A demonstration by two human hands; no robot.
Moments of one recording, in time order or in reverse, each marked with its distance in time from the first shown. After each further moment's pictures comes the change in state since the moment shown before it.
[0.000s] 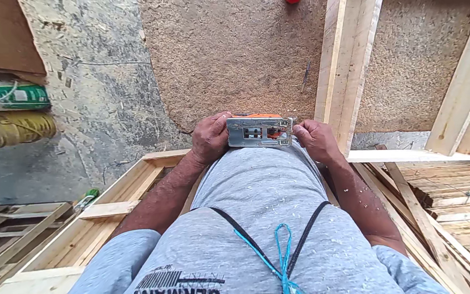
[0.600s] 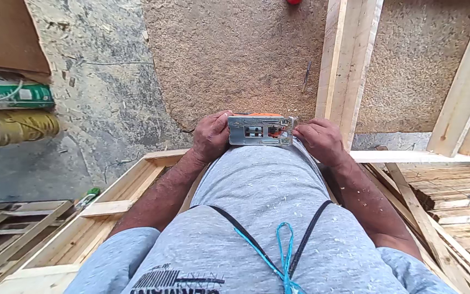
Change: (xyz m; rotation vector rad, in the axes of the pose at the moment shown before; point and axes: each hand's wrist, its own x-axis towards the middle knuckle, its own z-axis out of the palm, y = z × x) left_hand 0.000 -0.002 -0.001 0.001 -0.026 0.028; right_hand -0.002 0.012 -0.004 -0.513 0.274 -0.734
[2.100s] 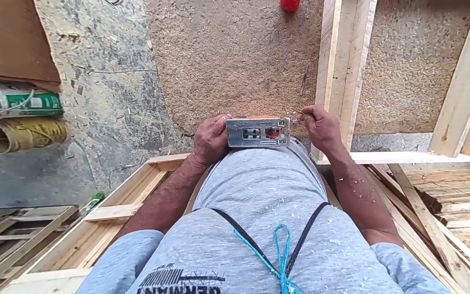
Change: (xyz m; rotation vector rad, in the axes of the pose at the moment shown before) left_hand -0.004 0.002 0.001 0.001 0.014 -0.050; right_hand 0.011 0.026 0.011 0.215 -0.082 0.557
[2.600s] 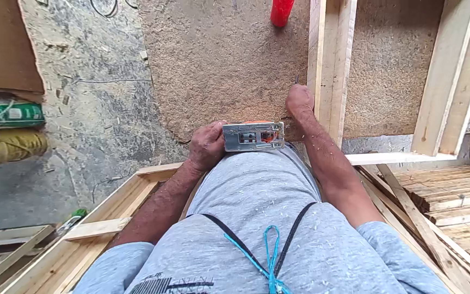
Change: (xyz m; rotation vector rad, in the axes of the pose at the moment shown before) left_hand 0.005 0.004 0.001 0.038 0.001 -0.021; right_hand 0.123 -0.021 0.033 -0.595 -0.165 0.612
